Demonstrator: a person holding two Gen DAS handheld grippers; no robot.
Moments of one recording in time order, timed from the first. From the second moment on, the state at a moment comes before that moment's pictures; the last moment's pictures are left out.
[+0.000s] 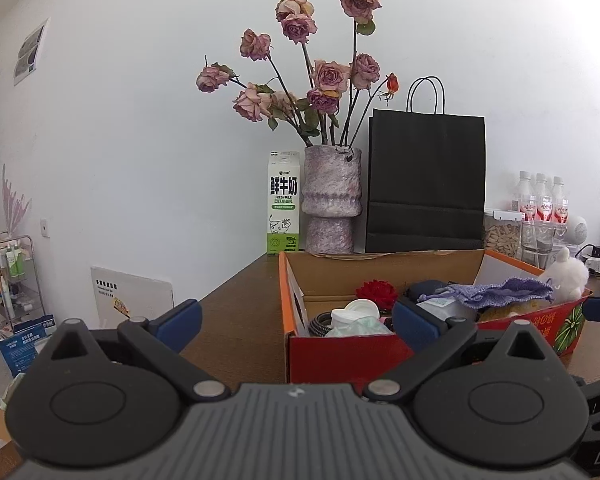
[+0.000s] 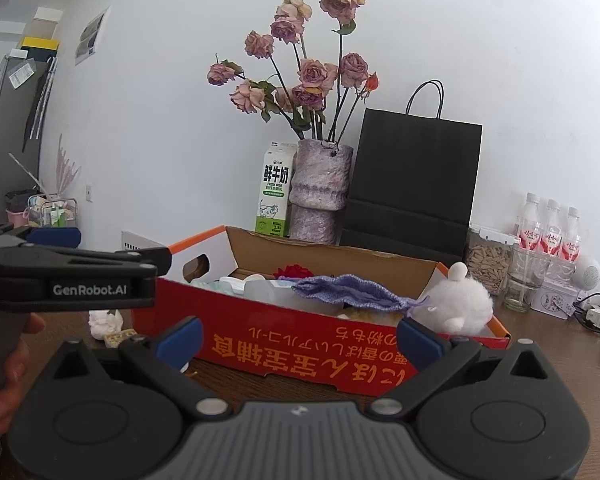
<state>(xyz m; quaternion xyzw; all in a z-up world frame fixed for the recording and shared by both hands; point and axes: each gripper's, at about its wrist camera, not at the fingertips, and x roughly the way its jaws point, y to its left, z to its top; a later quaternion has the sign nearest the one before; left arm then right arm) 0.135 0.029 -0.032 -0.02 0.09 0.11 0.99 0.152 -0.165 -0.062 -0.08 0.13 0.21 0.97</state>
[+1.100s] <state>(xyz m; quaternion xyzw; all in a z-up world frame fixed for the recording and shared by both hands) 0.102 0.063 -0.056 -0.05 0.24 0.11 0.96 0.134 -0.173 -0.083 -0.08 0.29 0.22 0.93</state>
